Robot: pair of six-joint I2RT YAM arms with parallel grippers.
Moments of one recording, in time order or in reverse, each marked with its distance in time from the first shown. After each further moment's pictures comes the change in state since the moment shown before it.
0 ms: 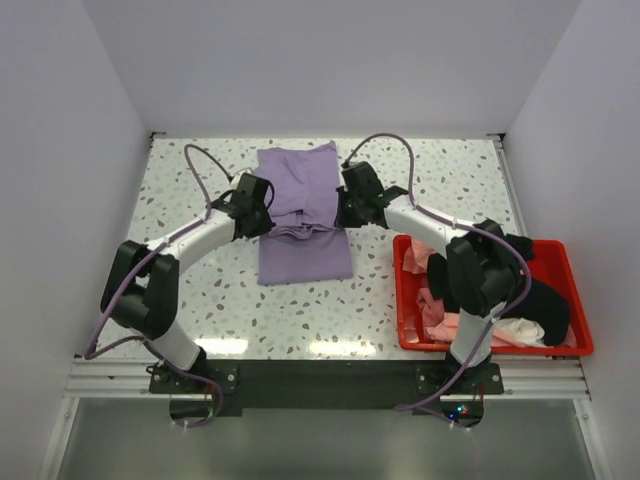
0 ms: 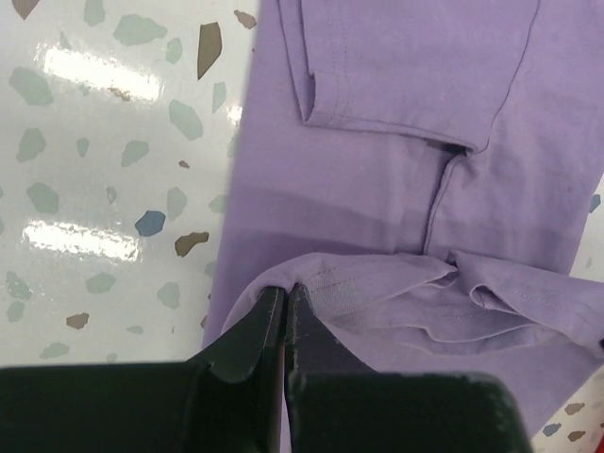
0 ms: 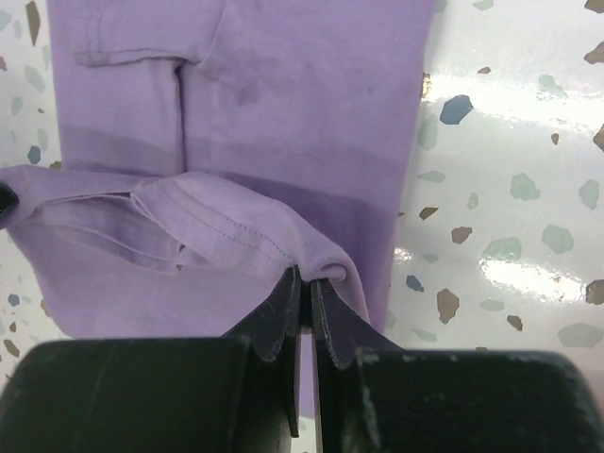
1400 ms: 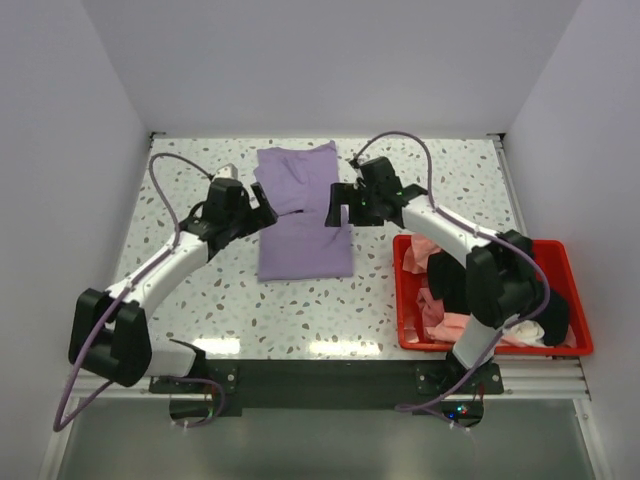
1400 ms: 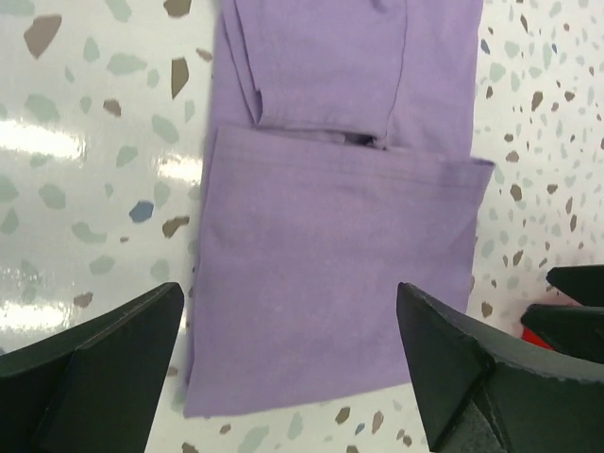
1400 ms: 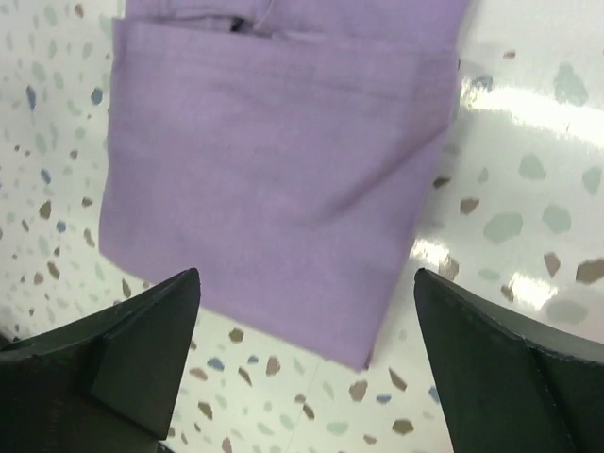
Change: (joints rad) left arm 0.059 -0.232 -0.105 0.095 0.122 0.043; right arm -0.066 -0.055 -0.005 -0.030 -0.167 -0.084
